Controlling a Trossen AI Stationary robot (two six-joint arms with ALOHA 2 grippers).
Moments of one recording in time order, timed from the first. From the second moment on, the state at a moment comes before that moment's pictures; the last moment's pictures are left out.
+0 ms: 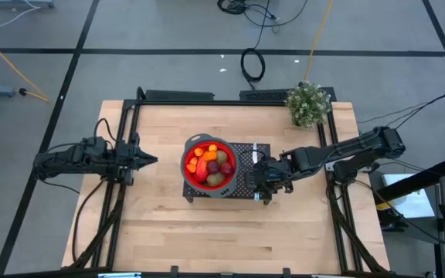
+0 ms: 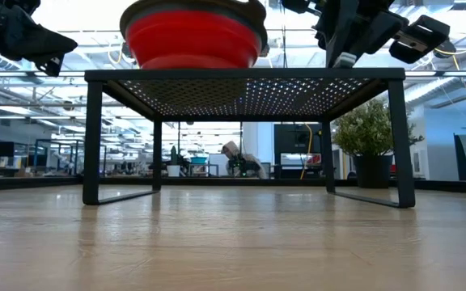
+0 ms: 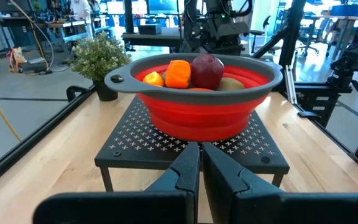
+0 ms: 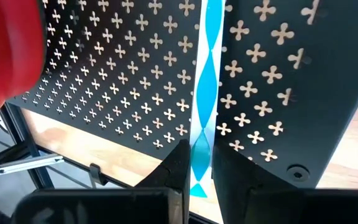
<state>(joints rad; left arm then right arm) 0.01 0.01 0.30 -0.40 0.02 0.00 0.21 1.48 1.19 -0.76 -0.10 1.77</state>
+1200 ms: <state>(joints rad) 0.01 0.01 0.30 -0.41 0.03 0.00 0.21 1.47 1.19 -0.75 -0.11 1.77</state>
